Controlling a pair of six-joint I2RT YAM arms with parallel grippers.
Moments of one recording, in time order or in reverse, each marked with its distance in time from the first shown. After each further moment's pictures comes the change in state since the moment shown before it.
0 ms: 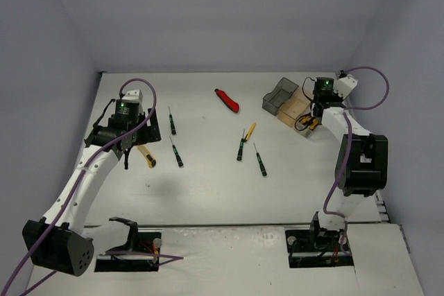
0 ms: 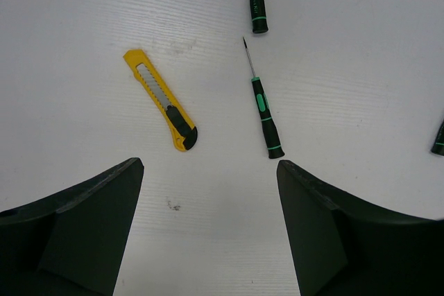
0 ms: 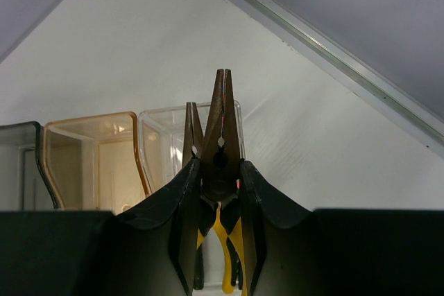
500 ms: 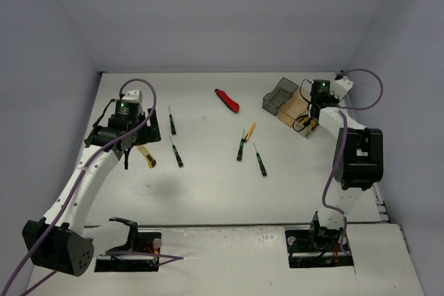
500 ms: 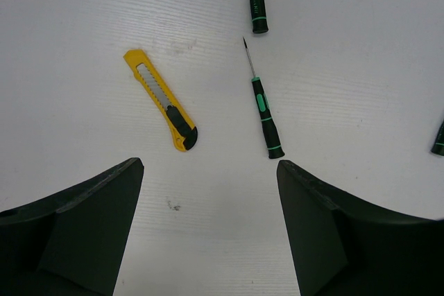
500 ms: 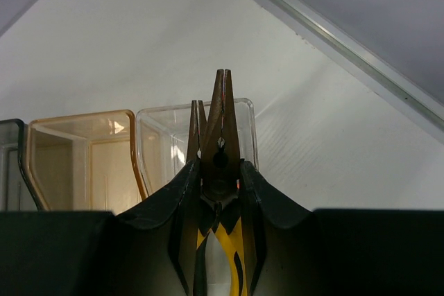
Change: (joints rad) left arm 0.003 0.000 0.000 0.000 0.000 0.000; right arm -0.001 0.077 0.003 0.054 -0.013 -0.013
